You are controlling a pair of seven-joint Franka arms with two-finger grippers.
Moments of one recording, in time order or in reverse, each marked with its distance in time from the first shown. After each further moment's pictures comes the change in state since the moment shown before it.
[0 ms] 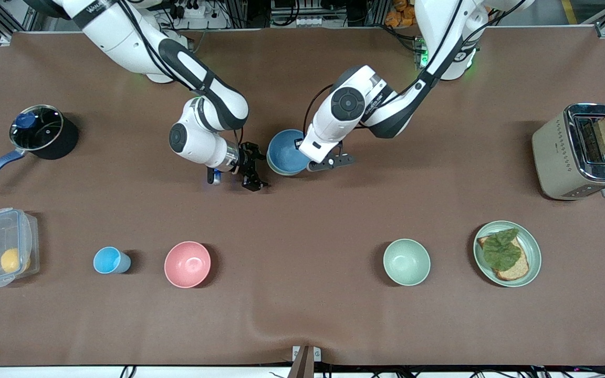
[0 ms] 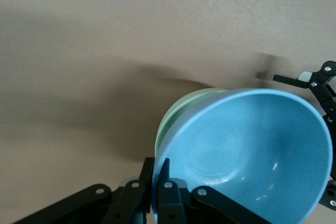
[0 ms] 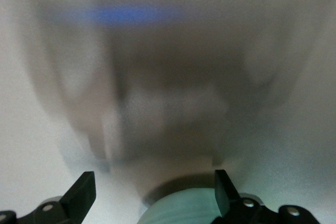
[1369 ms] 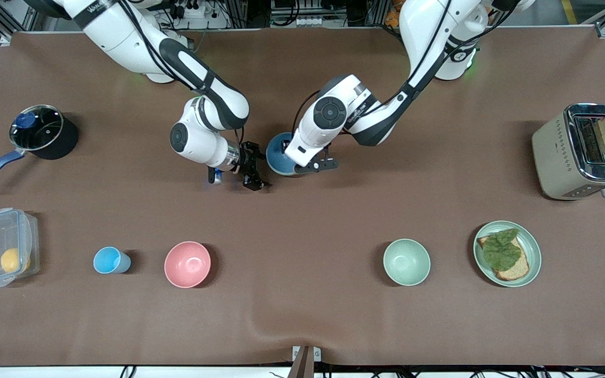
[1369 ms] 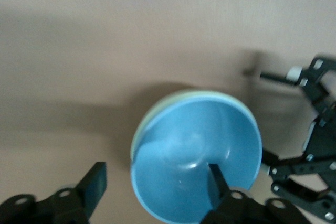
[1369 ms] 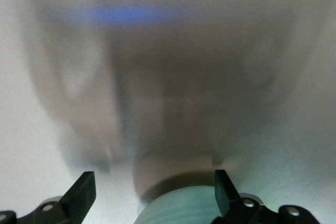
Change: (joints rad) left arm -0.054 0.081 0.042 0.140 0.054 -0.078 0.000; right arm 0.003 0.001 0.003 0.000 0.001 0.001 0.000
